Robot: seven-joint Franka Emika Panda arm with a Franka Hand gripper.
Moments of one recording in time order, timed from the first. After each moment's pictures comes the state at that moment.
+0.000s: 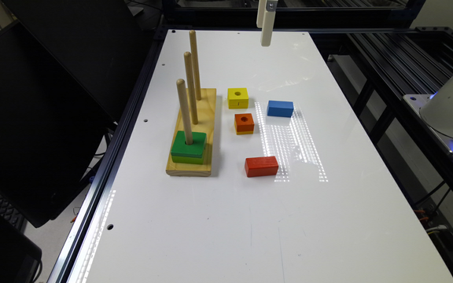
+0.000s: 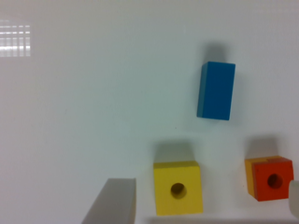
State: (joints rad) arm -0.26 -0.09 0.10 -2.40 0.03 2.34 0.60
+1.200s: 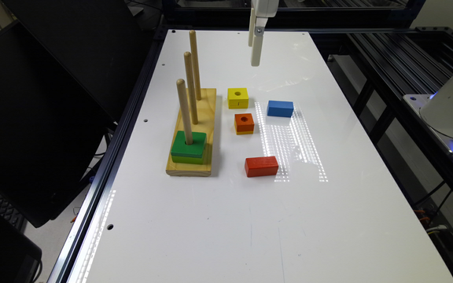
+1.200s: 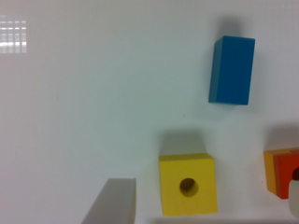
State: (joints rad) arm -0.27 0.03 0.10 -2.38 0.02 2.44 0.60
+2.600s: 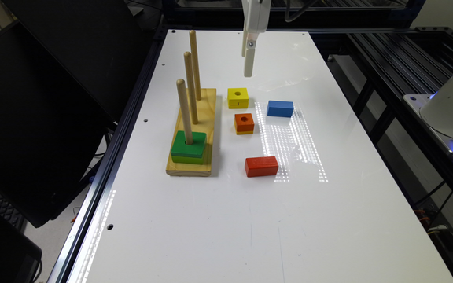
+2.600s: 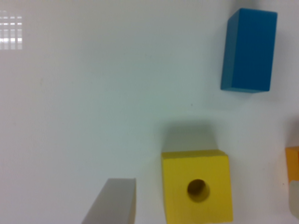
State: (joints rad) arm -0.27 0.18 0.10 -2.36 0.01 2.56 0.60
